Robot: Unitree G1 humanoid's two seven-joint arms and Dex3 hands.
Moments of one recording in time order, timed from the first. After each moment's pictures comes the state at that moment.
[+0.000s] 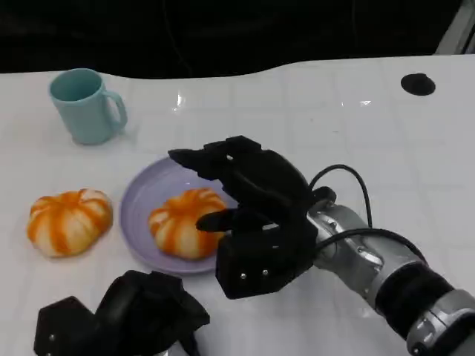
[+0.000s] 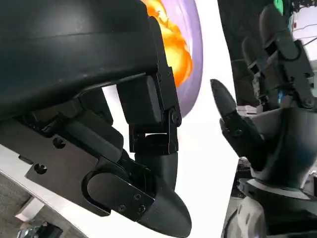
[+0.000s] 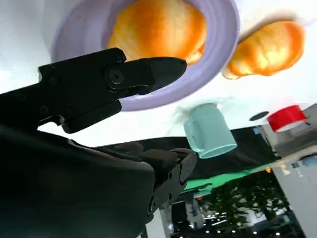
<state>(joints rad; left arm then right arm) 0.03 -0.02 0.00 0.44 -0.18 -0.39 -0.43 -0.76 0.04 0.56 0.85 -0.71 -0.38 -0.19</state>
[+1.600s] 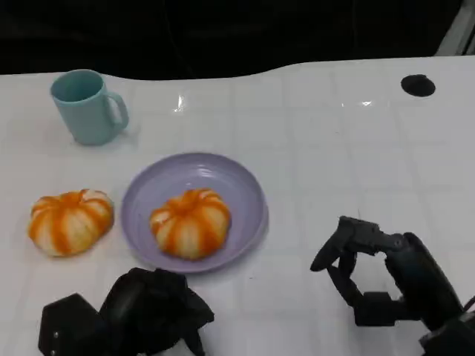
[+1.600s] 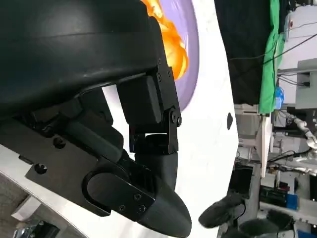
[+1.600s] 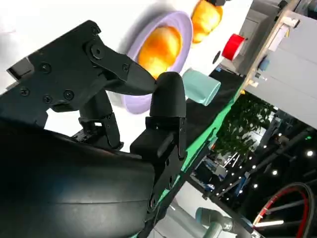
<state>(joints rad) 0.02 -0.03 0.00 0.44 -0.18 -0.38 -0.43 -0.04 -0.17 0.19 0.32 -0.18 -0.72 0.06</state>
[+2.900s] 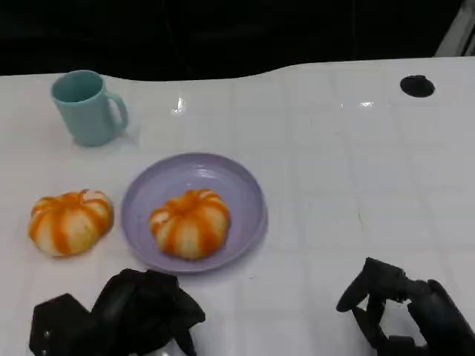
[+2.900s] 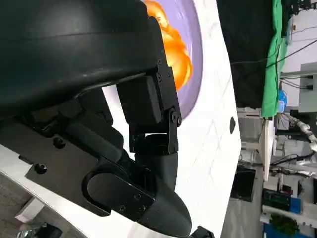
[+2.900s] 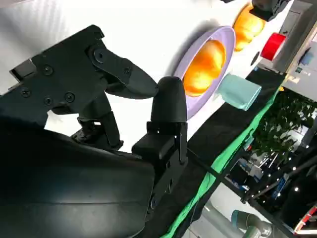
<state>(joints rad) 0.02 -0.01 0.02 0.45 -0.19 -0.38 -0.44 0.10 -0.18 0.14 0.33 -0.26 -0.74 0.01</state>
